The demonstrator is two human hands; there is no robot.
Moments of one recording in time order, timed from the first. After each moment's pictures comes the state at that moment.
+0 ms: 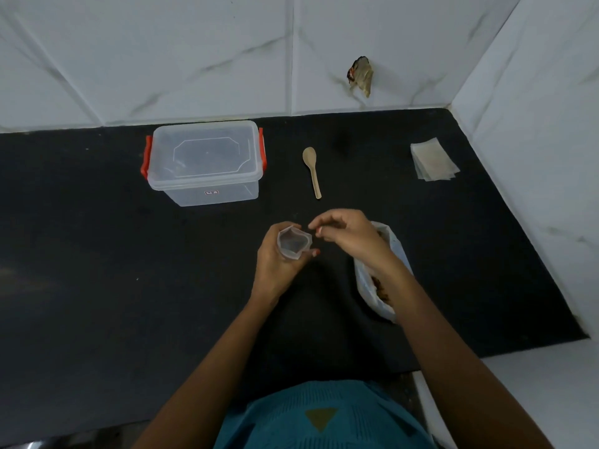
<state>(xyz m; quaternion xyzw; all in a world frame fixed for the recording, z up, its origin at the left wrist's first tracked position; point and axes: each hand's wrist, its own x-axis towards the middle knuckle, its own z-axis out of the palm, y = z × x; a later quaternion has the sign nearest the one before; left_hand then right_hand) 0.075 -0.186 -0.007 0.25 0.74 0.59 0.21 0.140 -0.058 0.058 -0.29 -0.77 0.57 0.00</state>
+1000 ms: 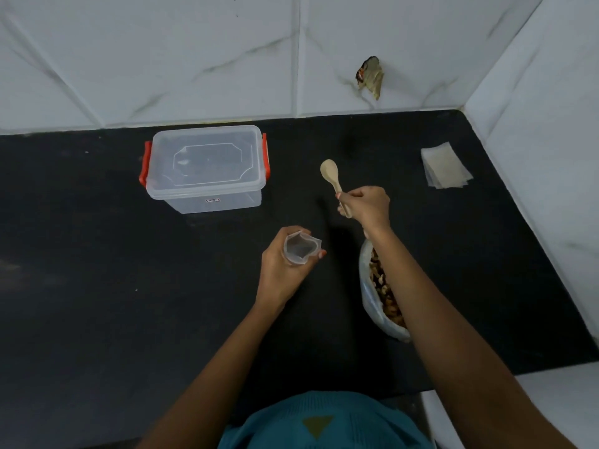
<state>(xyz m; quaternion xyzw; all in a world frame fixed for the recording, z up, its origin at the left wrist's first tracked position) 0.066 -0.172 0.002 0.24 0.74 0.59 0.20 0.084 0.006 0.023 -0.51 -0.67 0.54 0.11</state>
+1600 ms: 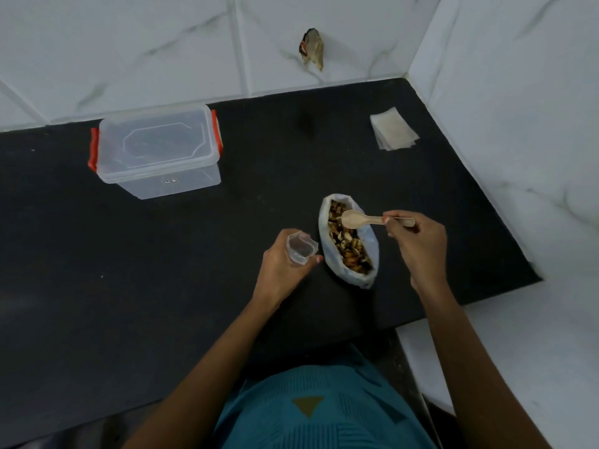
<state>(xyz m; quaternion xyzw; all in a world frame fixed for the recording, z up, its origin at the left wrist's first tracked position) 0.133 -0.175 -0.007 0.29 0.75 0.50 0.32 0.268 -0.030 0.044 -0.54 -0.65 0.47 0.26</state>
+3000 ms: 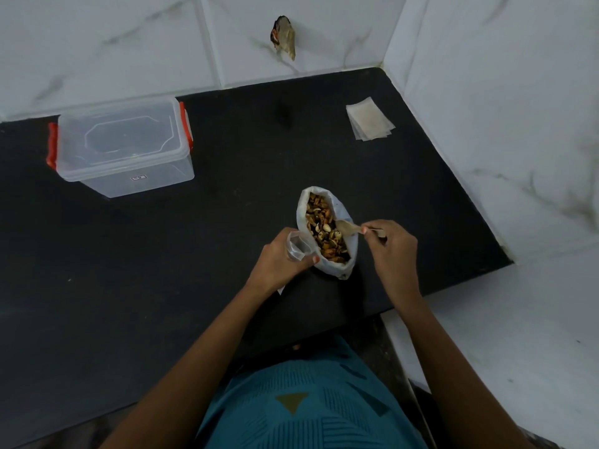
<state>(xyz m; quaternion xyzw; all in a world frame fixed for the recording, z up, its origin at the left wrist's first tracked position) 0.145 -0.153 -0.013 0.33 0.74 0.42 0.40 0.294 -0.036 0.010 -0.45 -0.80 0.29 0.28</state>
